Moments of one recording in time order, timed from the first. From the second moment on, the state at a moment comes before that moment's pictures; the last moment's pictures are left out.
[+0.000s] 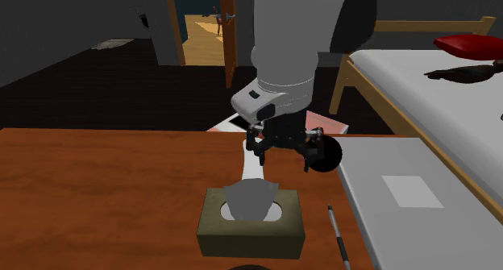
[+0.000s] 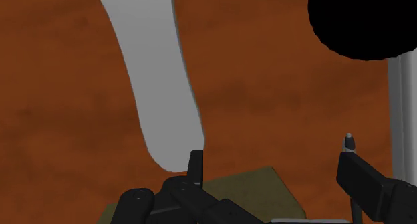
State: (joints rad) arm 0.27 -0.14 0.27 -2.25 0.13 2.06 0.04
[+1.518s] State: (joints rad) arm 0.39 0.21 0.38 -2.04 -0.01 2.27 0.11
